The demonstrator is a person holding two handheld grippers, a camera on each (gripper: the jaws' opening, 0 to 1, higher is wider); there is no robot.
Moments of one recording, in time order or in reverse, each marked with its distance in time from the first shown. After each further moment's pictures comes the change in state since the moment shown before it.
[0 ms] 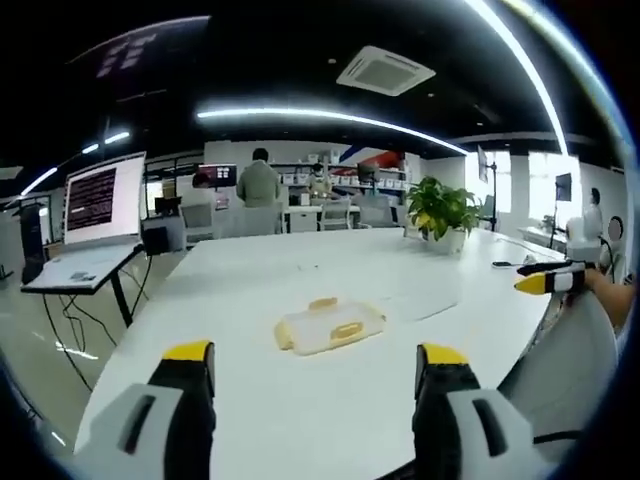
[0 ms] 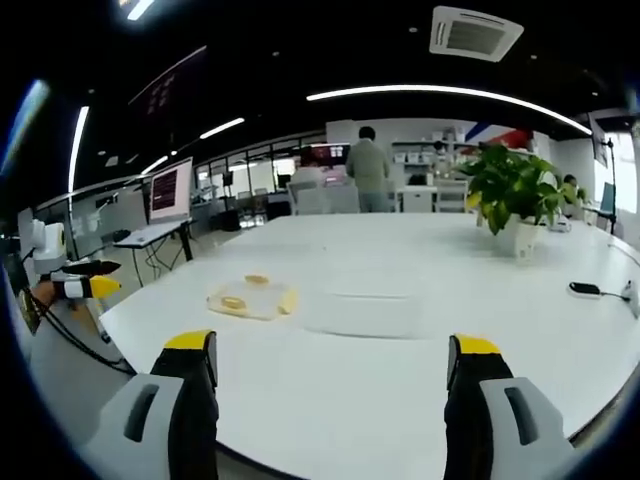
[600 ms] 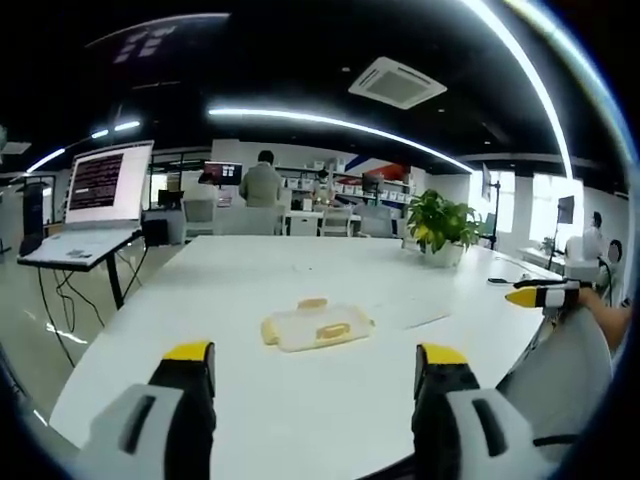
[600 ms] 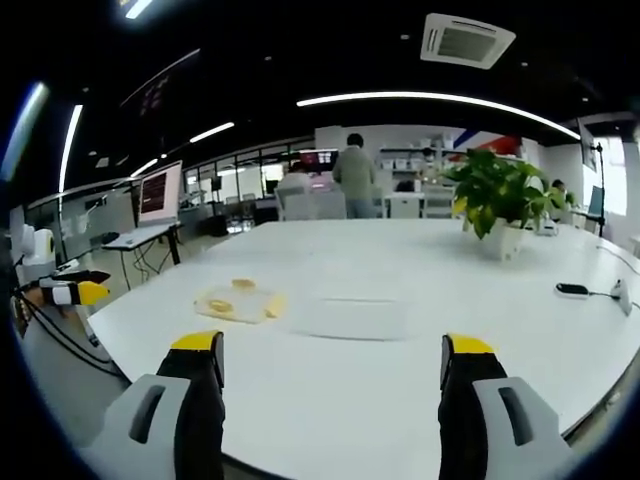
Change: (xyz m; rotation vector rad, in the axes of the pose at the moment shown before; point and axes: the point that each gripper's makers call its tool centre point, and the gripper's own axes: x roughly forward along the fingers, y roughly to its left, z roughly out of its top) left arm -0.004 -0.020 -0.017 -0.077 -0.019 -0.007; right arm -0.005 -0.010 -0.001 -0.010 -0.052 -0.063
